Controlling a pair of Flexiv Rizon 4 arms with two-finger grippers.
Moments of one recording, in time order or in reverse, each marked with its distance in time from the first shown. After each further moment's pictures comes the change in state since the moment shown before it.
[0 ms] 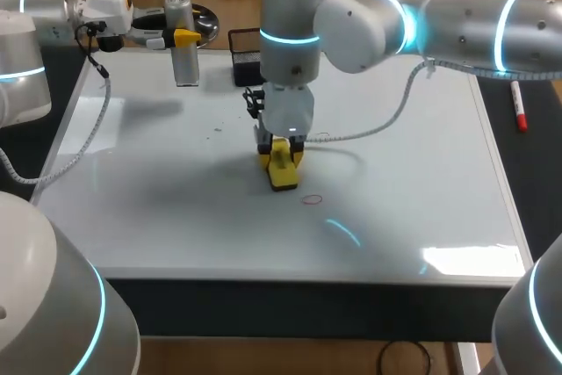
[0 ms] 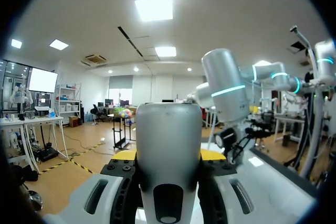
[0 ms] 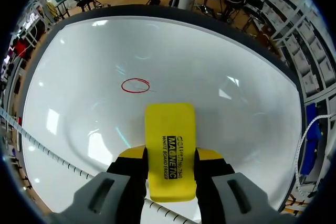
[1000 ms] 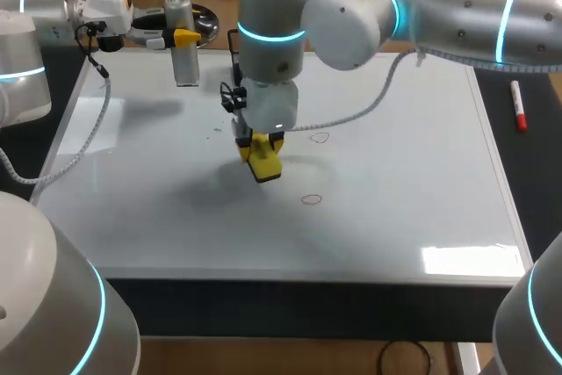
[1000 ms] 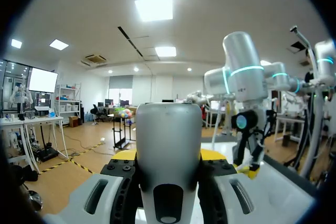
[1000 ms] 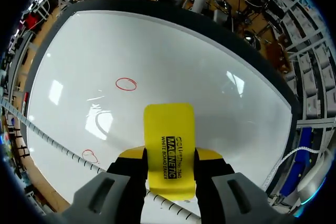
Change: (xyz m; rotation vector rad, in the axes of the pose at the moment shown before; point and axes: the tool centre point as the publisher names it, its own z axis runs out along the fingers) left arm 0.000 0.000 0.000 0.000 0.000 0.000; right arm -0.053 0.014 -0.038 0.130 0.025 -0.196
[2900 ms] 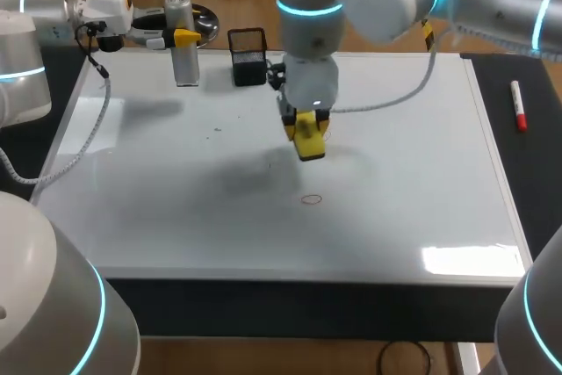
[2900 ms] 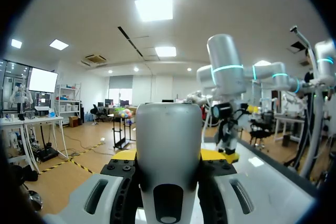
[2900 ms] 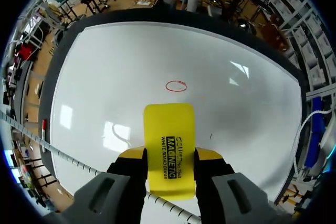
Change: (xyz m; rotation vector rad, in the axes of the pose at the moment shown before) left arm 0.000 0.000 0.000 0.000 0.000 0.000; right arm 0.105 0.002 -0.037 -0.013 0.079 0.231
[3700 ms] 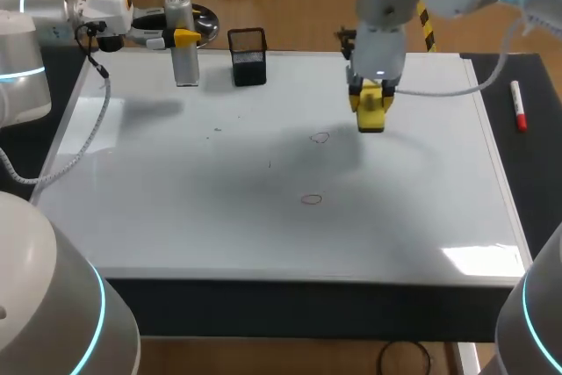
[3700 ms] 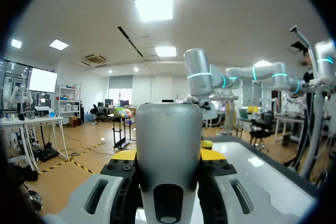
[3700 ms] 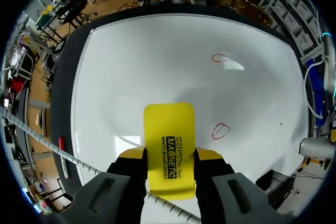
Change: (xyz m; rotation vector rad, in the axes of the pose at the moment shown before) left arm 0.000 0.000 0.000 0.000 0.000 0.000; right arm 0.133 -0.045 -0.007 -0.022 -0.026 0.235
